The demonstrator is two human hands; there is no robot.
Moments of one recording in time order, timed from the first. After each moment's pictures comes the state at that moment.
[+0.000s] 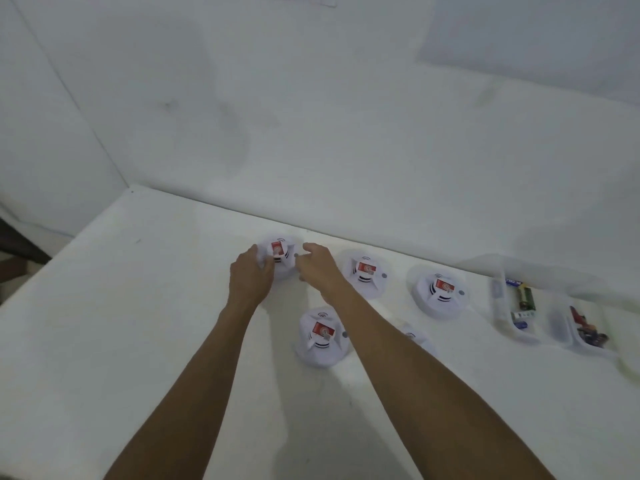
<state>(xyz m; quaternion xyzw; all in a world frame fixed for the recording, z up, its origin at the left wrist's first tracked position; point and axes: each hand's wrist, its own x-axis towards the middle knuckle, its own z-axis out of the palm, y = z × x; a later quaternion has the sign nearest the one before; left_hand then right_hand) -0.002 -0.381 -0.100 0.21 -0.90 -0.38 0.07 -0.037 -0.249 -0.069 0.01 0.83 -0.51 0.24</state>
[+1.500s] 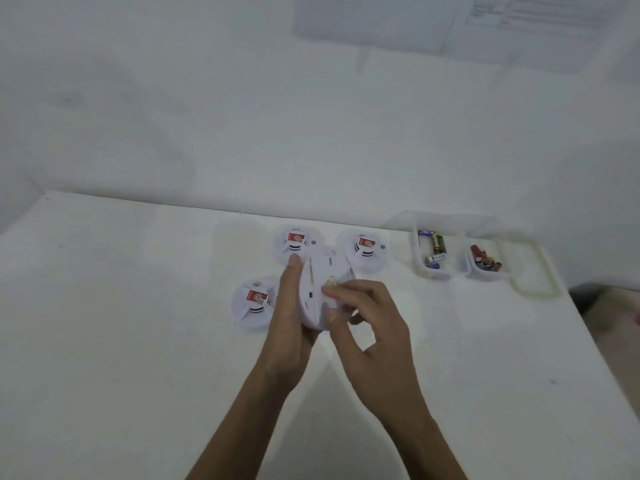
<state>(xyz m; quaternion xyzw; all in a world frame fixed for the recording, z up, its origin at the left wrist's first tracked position) 0.161 -0.187 0.031 0.09 -0.44 -0.89 -0.09 0.189 -0.080 0.021 -0.08 0.85 -0.49 -0.19</state>
